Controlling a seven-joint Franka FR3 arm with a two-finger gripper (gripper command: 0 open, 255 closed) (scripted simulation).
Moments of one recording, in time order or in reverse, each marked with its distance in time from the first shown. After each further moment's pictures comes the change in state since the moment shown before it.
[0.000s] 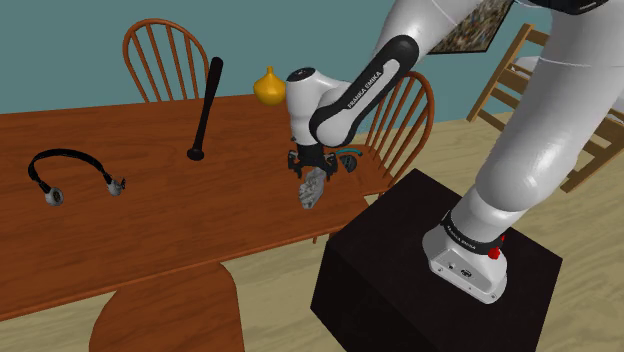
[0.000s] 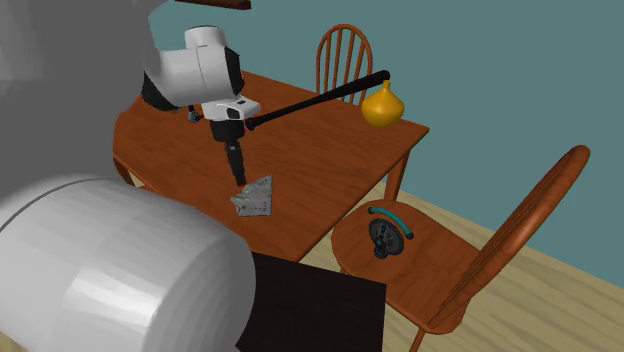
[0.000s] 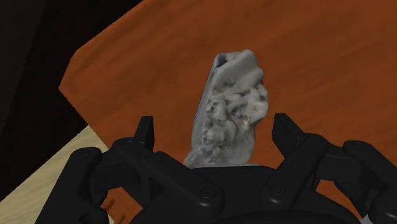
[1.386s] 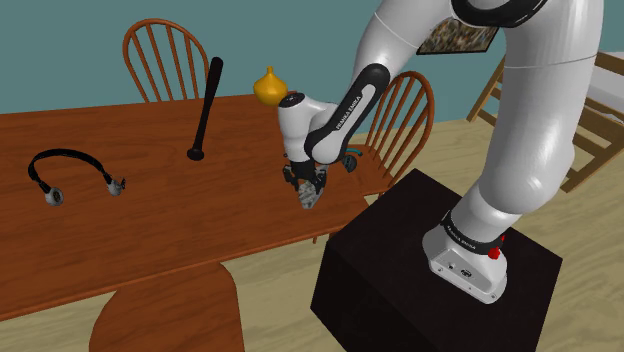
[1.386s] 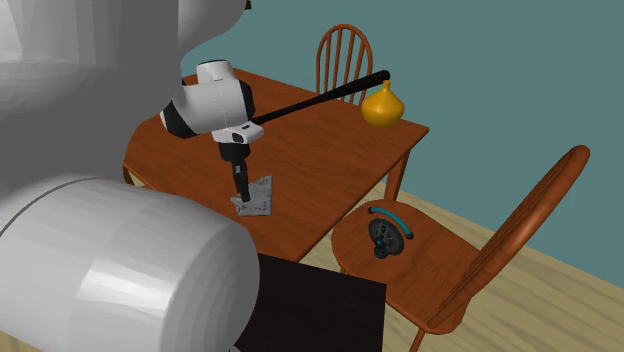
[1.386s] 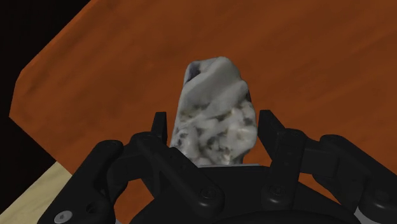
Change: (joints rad) arm 0.081 0.230 -0.106 0.105 -0.164 0.095 0.200
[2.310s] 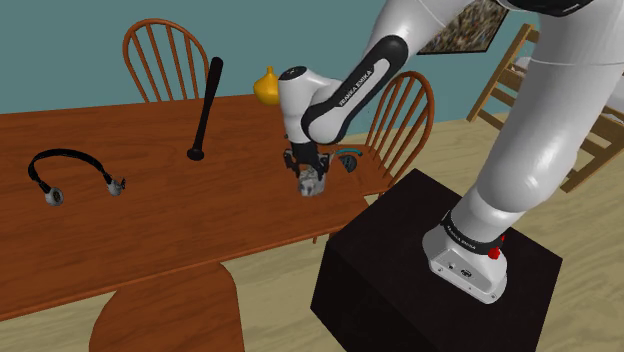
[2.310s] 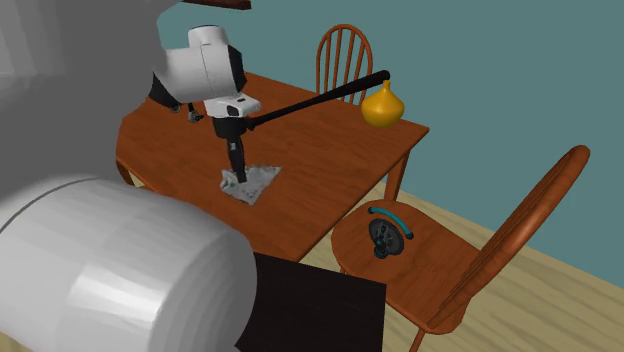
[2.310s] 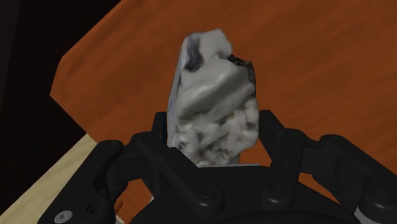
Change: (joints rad) arm -0.059 -0.176 0.085 -0.031 0.139 -0.127 -0.105
